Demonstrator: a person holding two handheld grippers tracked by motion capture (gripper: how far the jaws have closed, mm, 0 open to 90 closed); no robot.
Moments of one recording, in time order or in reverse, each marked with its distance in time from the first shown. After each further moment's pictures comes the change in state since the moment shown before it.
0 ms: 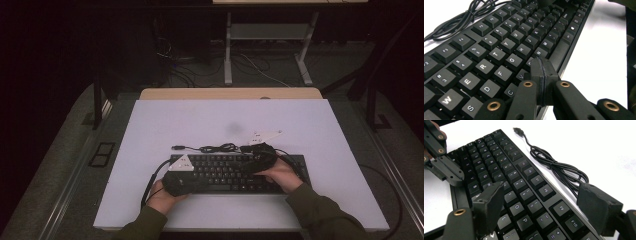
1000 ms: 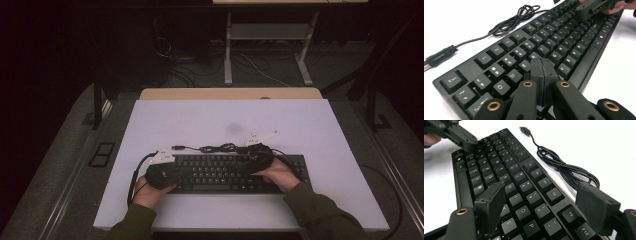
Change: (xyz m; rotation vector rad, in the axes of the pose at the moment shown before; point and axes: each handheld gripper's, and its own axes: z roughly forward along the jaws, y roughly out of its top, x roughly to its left) left arm 0.025 -0.008 -0.034 -0.070 0.132 -0.083; right arm 0.002 0.002 0.008 0.007 0.040 -0.015
